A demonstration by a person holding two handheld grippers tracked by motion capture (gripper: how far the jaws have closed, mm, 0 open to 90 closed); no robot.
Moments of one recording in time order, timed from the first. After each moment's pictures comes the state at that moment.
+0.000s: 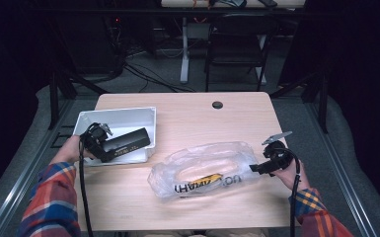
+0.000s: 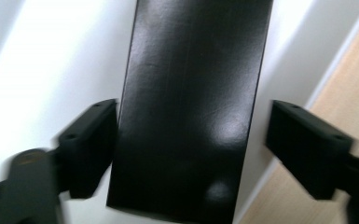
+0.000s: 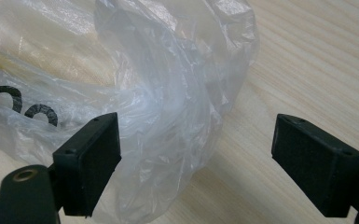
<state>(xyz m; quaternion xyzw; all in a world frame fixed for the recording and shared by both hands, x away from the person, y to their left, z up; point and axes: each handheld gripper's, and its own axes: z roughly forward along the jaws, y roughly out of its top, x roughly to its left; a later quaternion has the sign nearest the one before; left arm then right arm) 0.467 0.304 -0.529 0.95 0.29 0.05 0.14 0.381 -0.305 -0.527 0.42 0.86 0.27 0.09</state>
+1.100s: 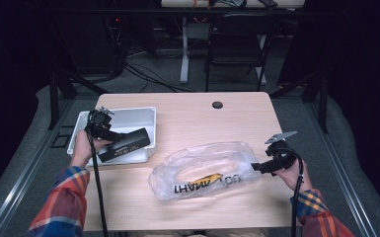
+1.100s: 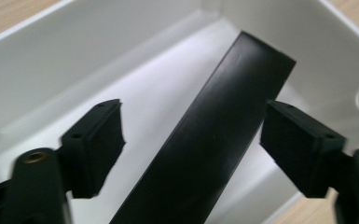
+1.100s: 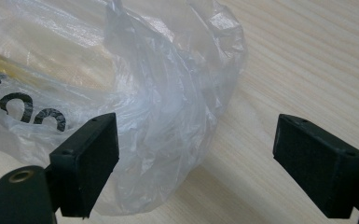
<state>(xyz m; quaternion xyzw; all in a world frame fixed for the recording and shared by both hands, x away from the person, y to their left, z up) 0.465 0.268 -0.484 0.83 0.47 0.15 0.27 0.374 -0.307 -0.516 0.43 0.85 0.29 0.11</state>
